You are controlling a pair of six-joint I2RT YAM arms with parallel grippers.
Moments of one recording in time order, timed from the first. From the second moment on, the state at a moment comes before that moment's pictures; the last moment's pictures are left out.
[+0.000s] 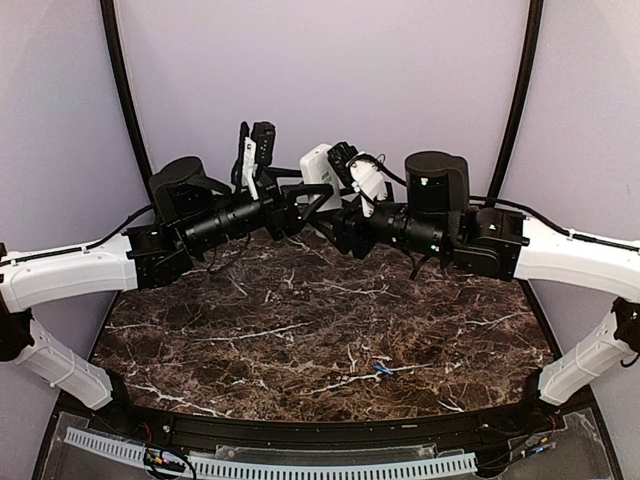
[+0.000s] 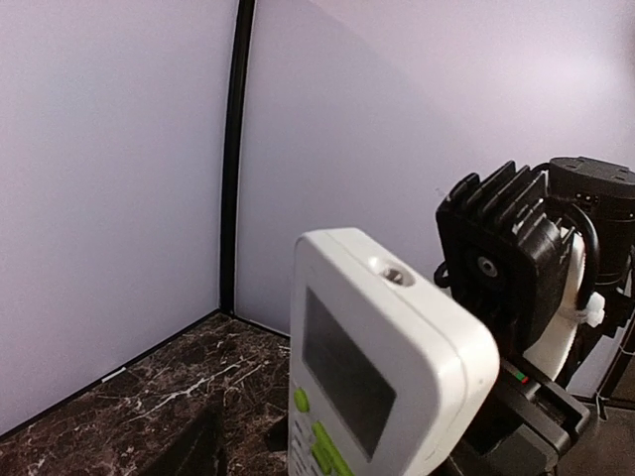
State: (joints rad) left arm -0.92 1.36 1.10 0.40 0.16 -0.15; right arm 1.10 1.40 1.27 -0.07 0.13 -0.10
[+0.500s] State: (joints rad) left arm -0.93 1.36 1.10 0.40 0.11 -0.23; right arm 1.10 1.41 1.28 -0.05 0.24 -0.14
